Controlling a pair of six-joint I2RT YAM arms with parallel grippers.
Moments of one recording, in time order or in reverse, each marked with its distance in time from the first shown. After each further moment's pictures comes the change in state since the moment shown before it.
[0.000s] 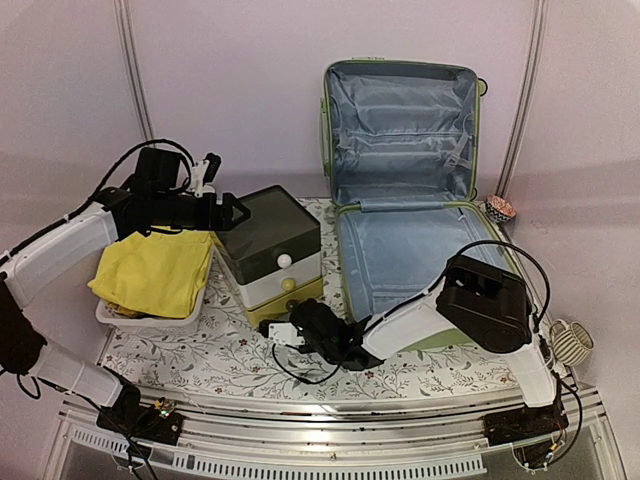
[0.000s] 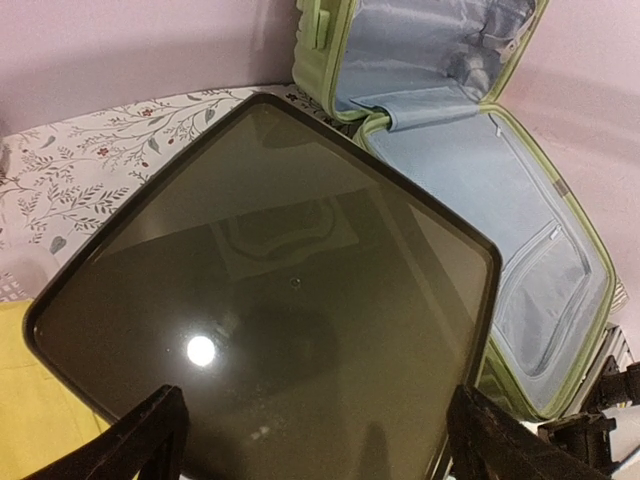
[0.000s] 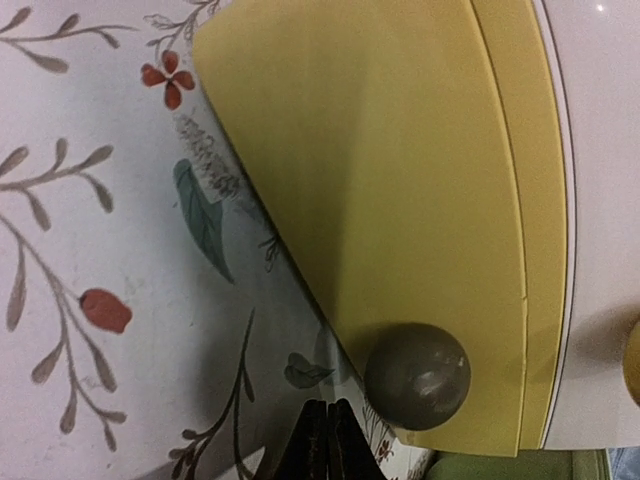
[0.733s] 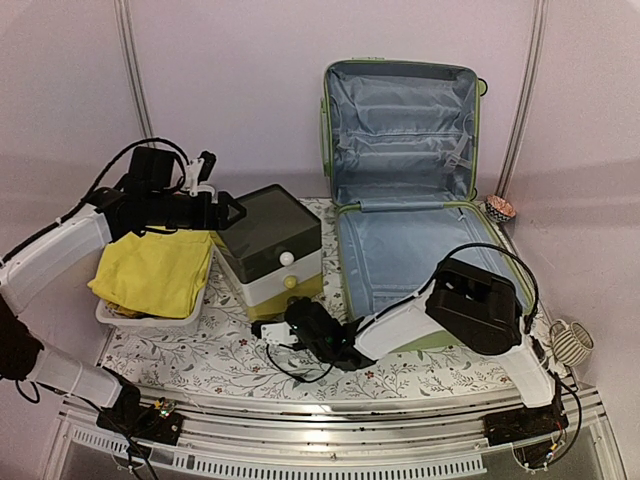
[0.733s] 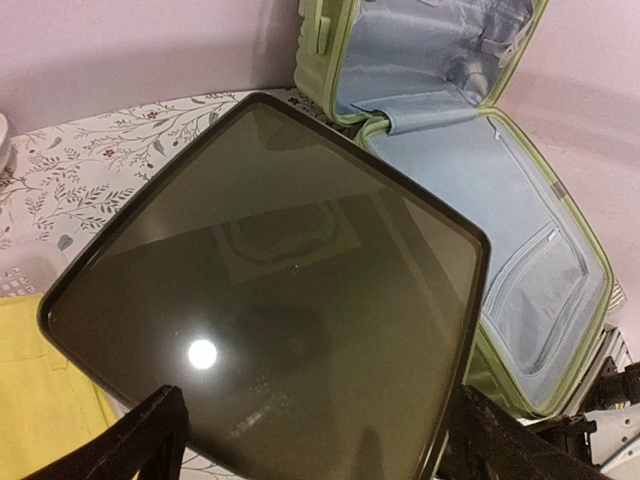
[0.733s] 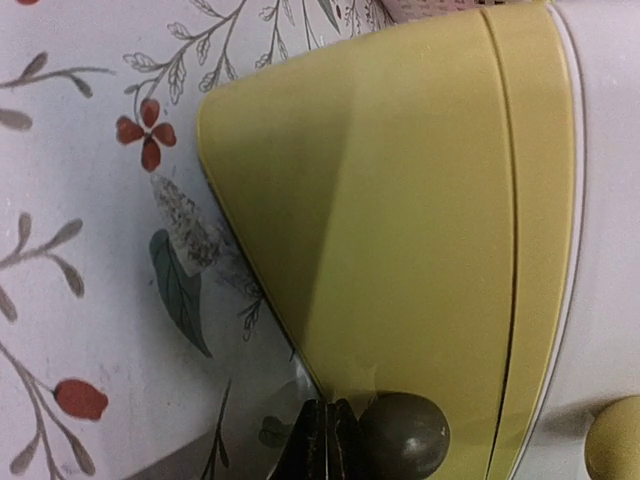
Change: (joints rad) left arm 0.004 -0.029 -0.003 -0.019 -0.004 -0.002; right arm -0.001 0.078 0.090 0.073 0.017 -0.154
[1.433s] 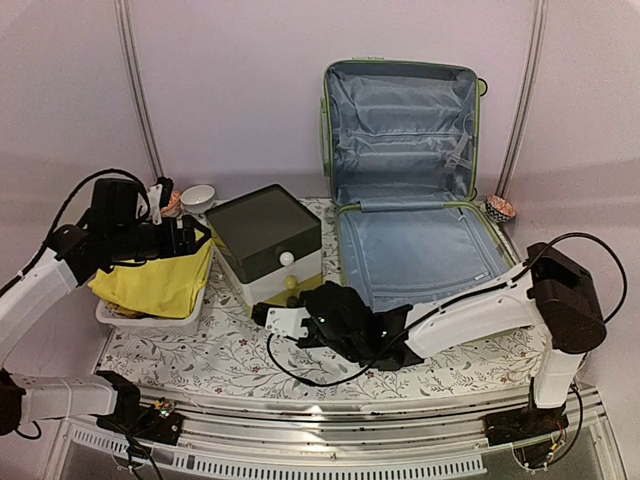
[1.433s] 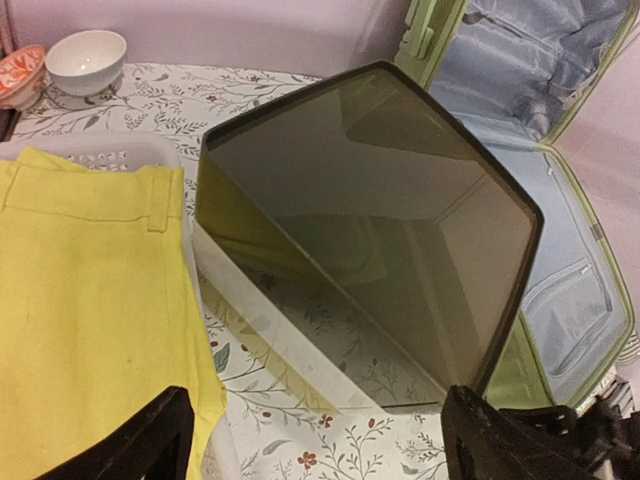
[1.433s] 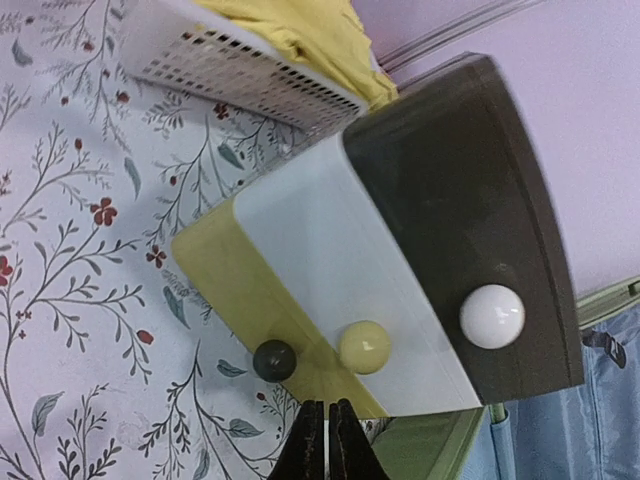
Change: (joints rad) left arm 0.034 -0.318 -0.222 -0.083 -0.153 -0.132; right arm 0.099 -0.421 -0.220 -0.119 -0.047 0.227
